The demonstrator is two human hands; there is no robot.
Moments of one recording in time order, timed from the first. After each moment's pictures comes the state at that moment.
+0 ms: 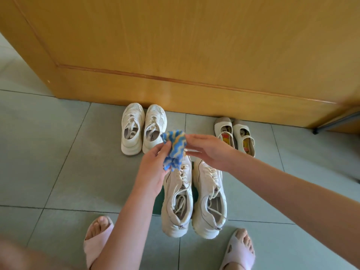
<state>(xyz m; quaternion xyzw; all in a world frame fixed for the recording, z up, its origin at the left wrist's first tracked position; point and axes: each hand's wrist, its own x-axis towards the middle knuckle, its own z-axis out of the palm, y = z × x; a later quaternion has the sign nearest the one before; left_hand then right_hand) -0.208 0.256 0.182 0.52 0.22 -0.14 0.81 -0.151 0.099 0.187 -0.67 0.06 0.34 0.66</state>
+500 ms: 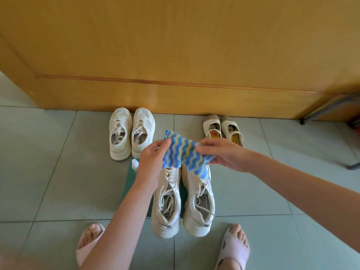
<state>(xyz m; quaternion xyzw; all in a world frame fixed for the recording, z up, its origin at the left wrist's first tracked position) -0.198 0.220 0.186 0.64 0.21 -0.12 0.73 -0.166 0.015 0.197 -0.70 0.04 0.39 0.60</state>
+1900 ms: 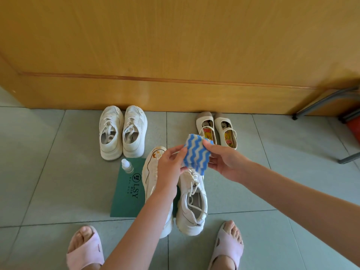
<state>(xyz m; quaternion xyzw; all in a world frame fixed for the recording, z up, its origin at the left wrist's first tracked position) -0.210 0.161 0.169 0.57 0.23 -0.15 0.78 -0.188 0.009 0.190 -0.55 0.29 0.28 0.73</state>
